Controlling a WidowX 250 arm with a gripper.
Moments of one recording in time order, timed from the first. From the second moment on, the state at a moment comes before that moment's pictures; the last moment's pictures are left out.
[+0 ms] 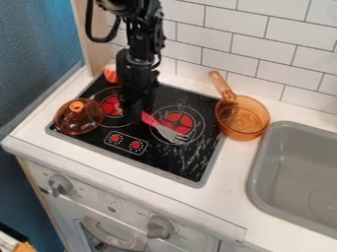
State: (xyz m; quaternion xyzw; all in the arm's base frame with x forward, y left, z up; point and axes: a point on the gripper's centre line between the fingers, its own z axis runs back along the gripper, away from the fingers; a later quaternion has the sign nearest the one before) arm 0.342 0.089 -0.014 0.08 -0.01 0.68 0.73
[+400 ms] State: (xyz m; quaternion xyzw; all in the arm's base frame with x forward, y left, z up) arm 0.342 0.090 -0.019 0.06 0.00 0.67 0.74
